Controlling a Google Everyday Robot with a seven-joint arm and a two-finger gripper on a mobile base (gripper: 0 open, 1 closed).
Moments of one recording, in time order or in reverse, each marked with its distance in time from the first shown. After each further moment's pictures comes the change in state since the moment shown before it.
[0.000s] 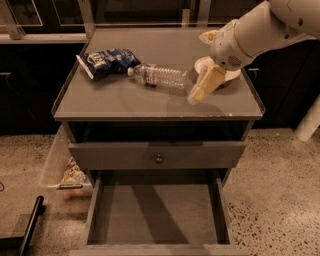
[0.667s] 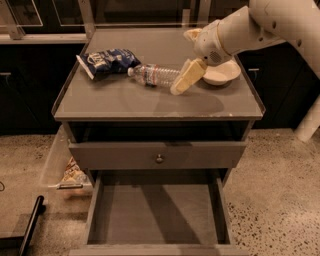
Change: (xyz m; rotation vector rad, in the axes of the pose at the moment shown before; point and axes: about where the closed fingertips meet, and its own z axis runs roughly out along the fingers) arm -0.024 -0.033 0.046 -0.020 -0.154 0.038
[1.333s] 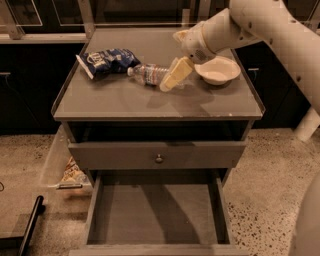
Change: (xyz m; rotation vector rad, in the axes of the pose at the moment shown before) arm -0.007 -0.017 0.043 -0.037 -0.014 0.010
